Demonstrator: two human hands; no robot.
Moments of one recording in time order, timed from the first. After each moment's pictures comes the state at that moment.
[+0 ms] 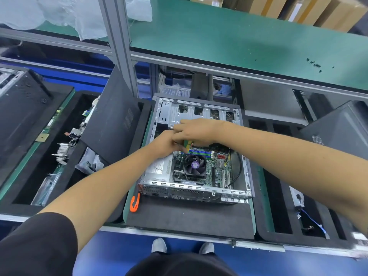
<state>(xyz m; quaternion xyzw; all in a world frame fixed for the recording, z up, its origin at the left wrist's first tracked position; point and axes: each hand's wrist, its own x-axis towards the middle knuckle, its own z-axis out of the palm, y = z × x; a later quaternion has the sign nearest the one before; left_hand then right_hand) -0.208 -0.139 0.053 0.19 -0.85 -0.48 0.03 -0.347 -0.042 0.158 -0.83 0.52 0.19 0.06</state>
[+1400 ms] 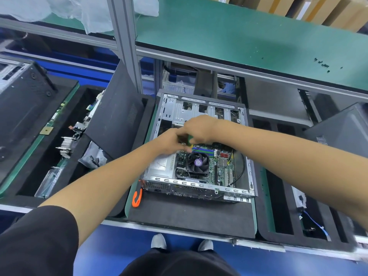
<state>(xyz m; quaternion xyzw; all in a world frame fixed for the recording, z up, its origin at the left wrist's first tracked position) -0.207 -0.138 0.054 0.20 -0.84 -0.50 -0.01 -0.332 -0.047 0.163 -0.75 0.62 0.21 0.12</state>
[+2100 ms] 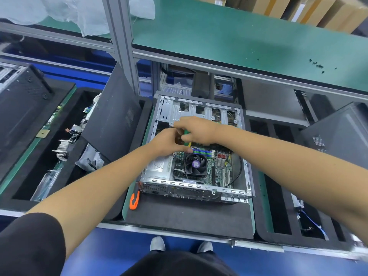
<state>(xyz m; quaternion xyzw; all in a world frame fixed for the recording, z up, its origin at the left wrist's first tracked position) -0.206 -0.134 0.058 0.21 -0.87 -0.44 0.04 -0.342 -0.040 0.145 -0.70 0.67 -0.04 0.23</state>
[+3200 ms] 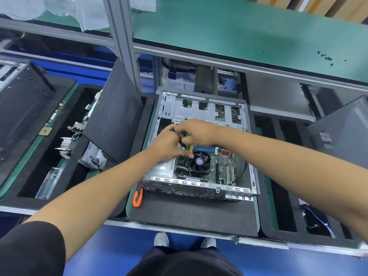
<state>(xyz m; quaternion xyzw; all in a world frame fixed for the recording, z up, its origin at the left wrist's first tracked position) -0.195 -0.132 0.039 0.16 -0.94 -0.30 0.07 -0.322 -0.036 0.146 -0.69 0.66 -0.07 0.28</state>
